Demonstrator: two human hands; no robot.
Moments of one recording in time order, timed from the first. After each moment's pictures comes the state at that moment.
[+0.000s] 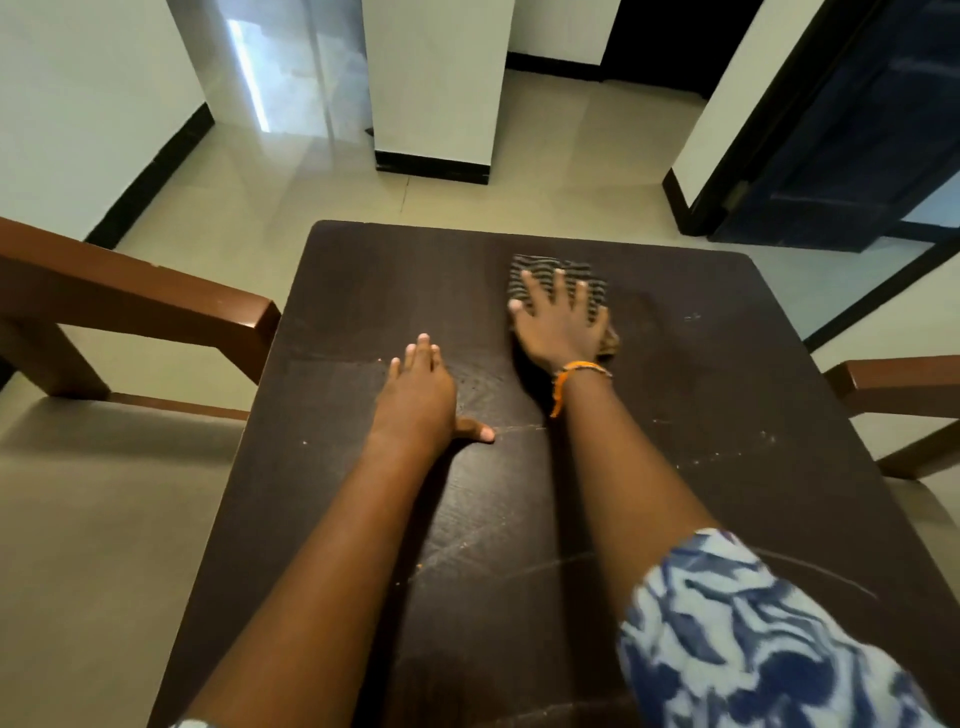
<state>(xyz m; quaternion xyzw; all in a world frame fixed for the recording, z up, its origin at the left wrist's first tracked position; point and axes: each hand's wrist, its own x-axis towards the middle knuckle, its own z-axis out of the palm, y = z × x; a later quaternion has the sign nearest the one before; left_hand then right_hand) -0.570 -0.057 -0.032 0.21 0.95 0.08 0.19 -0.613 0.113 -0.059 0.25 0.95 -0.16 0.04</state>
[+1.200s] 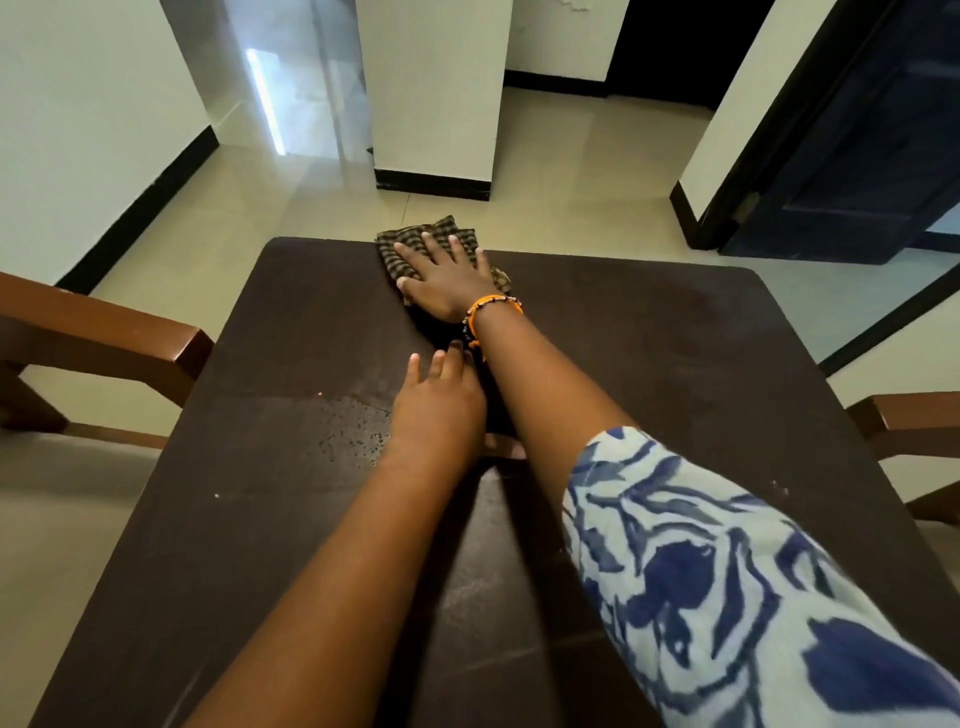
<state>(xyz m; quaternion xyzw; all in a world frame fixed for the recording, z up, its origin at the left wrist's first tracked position) -0.590 0.014 -0.041 0.27 0.95 -0.01 0.14 -0.725 0.098 -0.057 0.00 0.98 -0.13 0.12</state>
